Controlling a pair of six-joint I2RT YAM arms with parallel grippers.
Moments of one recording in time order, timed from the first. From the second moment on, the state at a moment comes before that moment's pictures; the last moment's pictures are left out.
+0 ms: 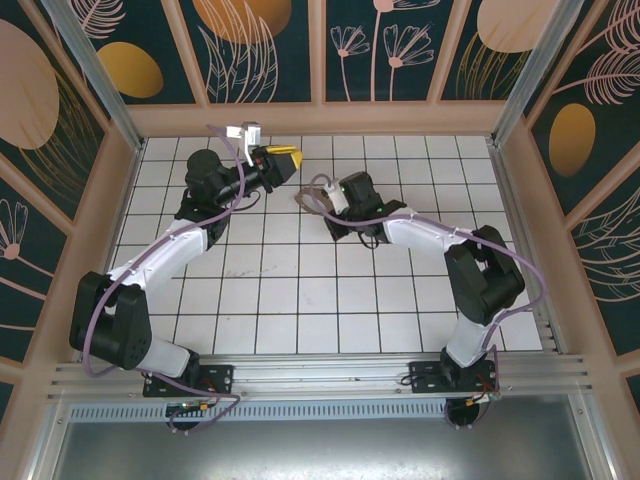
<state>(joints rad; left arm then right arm) -0.36 1.47 1.02 0.58 0.70 -0.63 0.63 1.75 1.14 -0.22 -0.15 0.05</state>
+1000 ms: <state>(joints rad) -0.36 1.49 1.02 0.58 0.72 -0.64 0.74 1.71 0.96 -0.13 -0.64 0.21</state>
